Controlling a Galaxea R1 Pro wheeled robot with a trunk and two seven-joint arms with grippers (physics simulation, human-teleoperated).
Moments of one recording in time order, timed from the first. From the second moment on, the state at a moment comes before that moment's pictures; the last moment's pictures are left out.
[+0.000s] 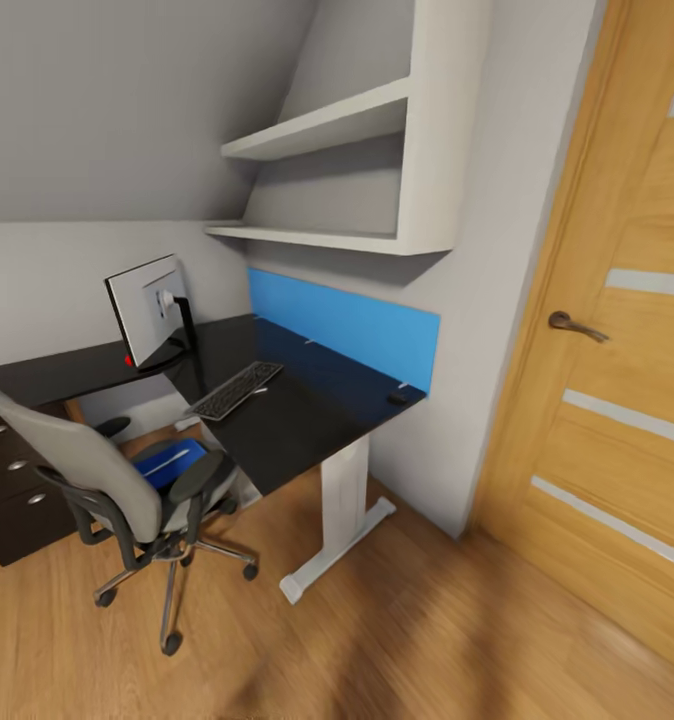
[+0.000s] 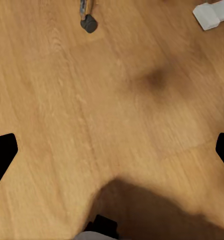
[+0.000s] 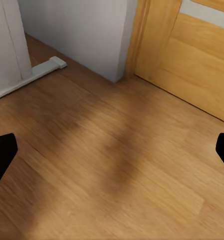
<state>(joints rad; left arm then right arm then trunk) 0.01 -0.06 0.08 -0.32 0.18 -0.54 0.16 -0.03 -0.03 -0.01 -0.23 0.01 -0.99 -0.21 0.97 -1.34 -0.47</state>
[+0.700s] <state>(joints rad) 0.01 -0.06 0.08 -0.32 0.18 -0.64 0.16 -0.03 -0.03 -0.01 -0.23 0.01 -0.99 -0.21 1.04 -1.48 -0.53</state>
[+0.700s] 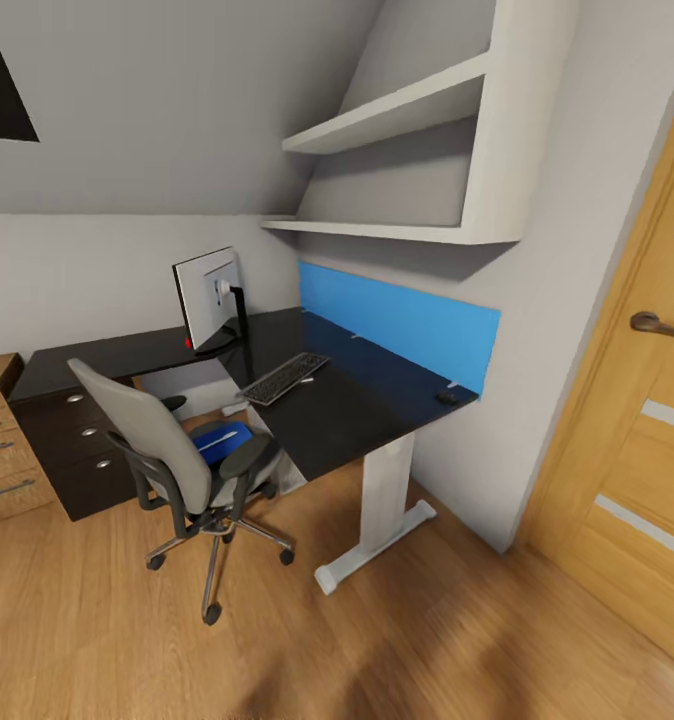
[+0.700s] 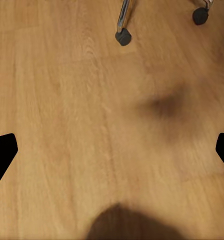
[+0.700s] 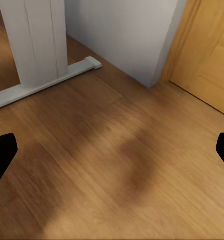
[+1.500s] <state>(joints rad) 0.01 -0.08 0.06 -0.31 0.17 -0.65 0.15 -0.03 -0.03 -0.01 -0.23 0.01 -0.99 -0.21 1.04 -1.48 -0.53</state>
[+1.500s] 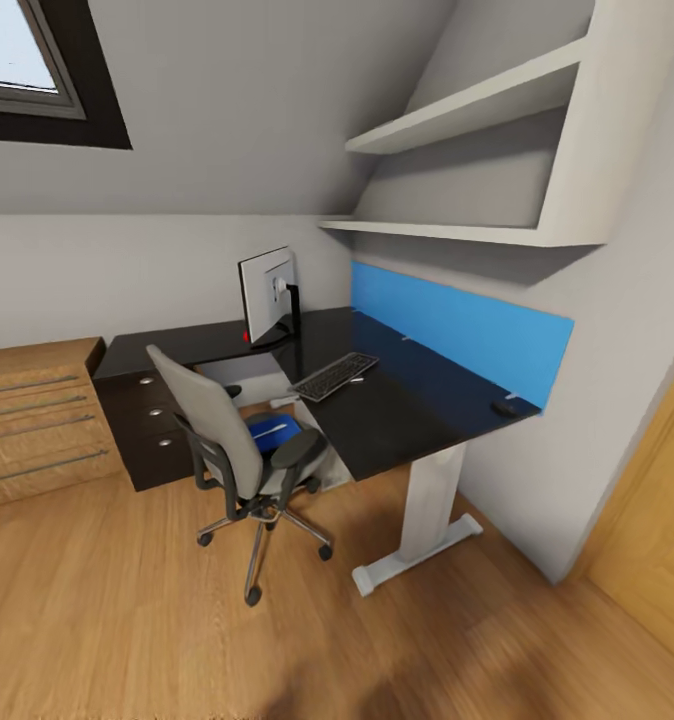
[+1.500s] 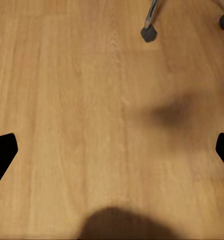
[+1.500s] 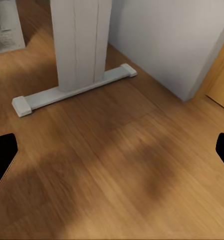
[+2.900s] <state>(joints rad) 0.01 -0.07 0.06 -0.29 0.07 -0.64 0.16 -0.03 -0.03 -0.01 -0.23 0.01 -0.99 -0.21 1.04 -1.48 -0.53</state>
